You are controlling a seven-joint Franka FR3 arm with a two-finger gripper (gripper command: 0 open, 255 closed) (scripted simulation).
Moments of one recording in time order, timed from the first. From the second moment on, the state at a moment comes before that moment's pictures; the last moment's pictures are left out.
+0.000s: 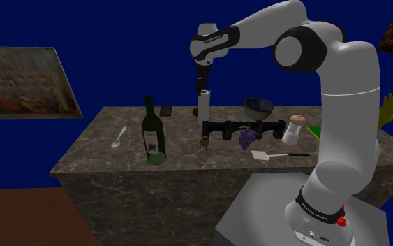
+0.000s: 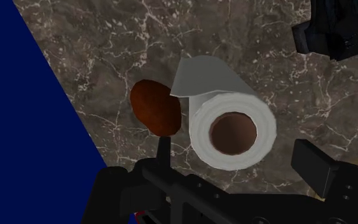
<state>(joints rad) -0.15 0.41 -0.15 -1.53 0.05 2.01 -0.65</state>
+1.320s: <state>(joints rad) -0.15 0.43 -0.15 -1.56 0.06 2.07 -0.65</state>
